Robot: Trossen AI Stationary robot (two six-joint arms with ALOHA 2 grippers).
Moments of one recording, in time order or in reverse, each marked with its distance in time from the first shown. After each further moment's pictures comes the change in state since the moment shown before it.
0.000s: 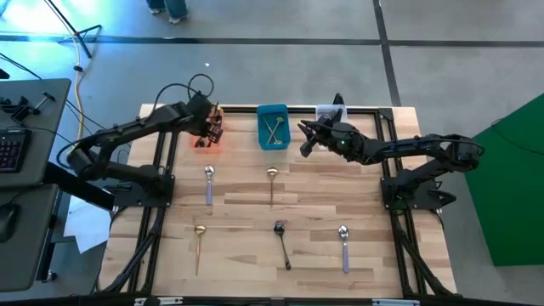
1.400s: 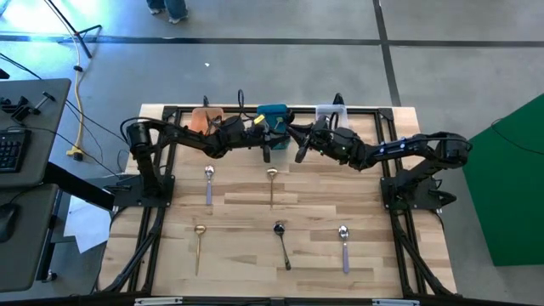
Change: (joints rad) left arm -0.410 0.562 -0.001 1.722 0.433 0.032; right arm 0.060 0.112 0.000 0.355 -0.129 0.074
